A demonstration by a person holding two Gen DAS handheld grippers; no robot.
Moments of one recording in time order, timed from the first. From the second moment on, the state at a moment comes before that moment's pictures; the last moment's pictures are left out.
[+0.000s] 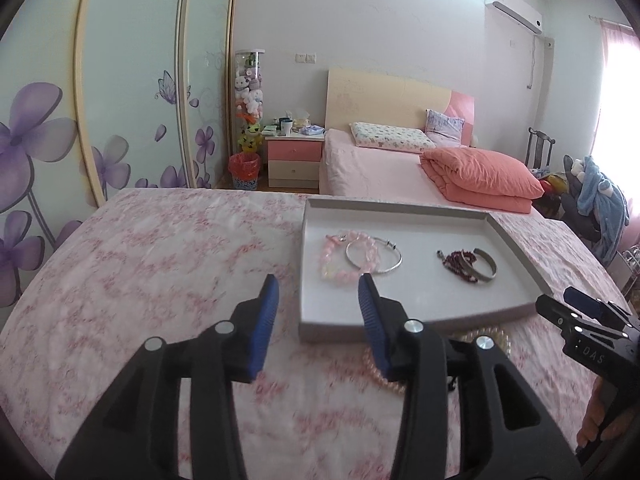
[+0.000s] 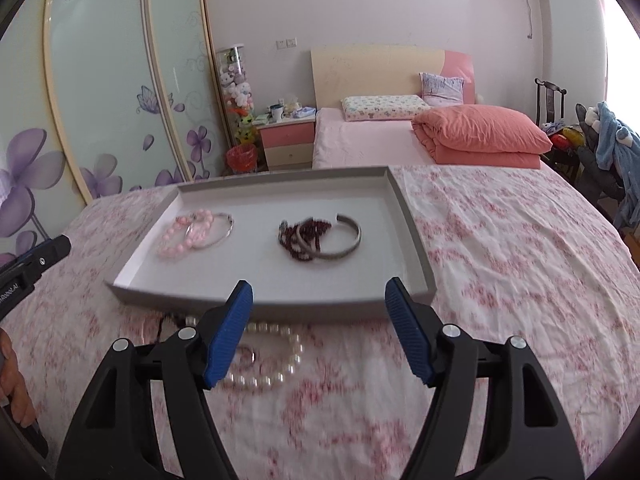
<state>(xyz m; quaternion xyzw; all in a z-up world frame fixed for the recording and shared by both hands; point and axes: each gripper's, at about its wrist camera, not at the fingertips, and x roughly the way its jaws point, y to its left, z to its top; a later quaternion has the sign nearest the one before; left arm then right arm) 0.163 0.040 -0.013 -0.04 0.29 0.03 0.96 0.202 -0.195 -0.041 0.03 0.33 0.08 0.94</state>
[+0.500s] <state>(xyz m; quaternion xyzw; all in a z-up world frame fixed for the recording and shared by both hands) 0.135 0.053 -0.041 -0.04 0.32 0.05 0.94 0.213 -0.183 -0.079 0.02 0.41 0.09 0.91</state>
